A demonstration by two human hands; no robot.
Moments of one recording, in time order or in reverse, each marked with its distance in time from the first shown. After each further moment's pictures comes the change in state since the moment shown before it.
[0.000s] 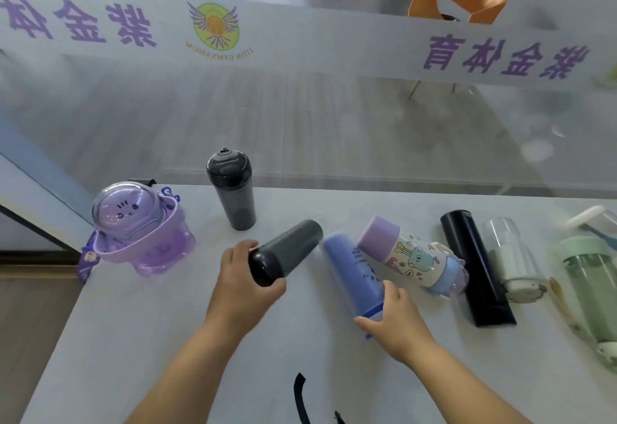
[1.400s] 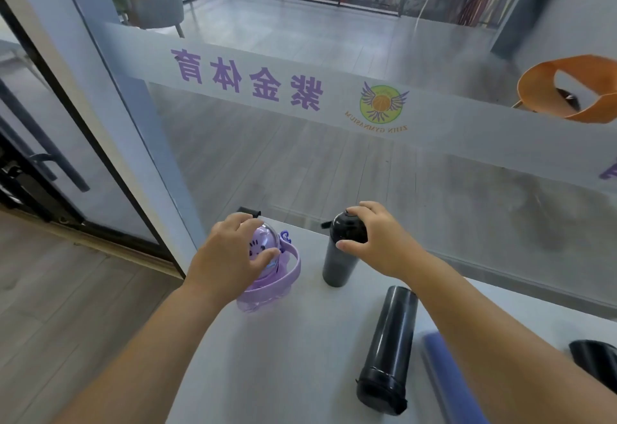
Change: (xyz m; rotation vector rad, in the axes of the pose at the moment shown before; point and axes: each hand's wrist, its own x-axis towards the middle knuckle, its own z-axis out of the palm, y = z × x) left_hand 0.084 -0.048 -0.175 0.436 0.342 0.192; right_hand 0.088 -0.285 -0.051 -0.115 0.010 -0.727
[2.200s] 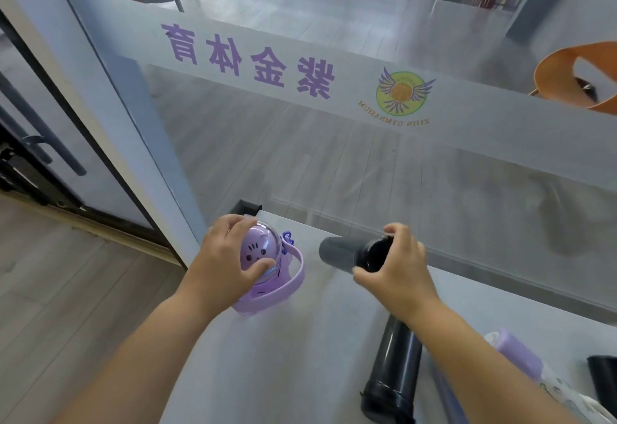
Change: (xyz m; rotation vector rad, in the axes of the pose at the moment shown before) left_hand 0.005 -0.024 0.019 -0.155 -0.085 -0.066; right_hand -0.022 0.013 0.032 0.159 0.194 0.226
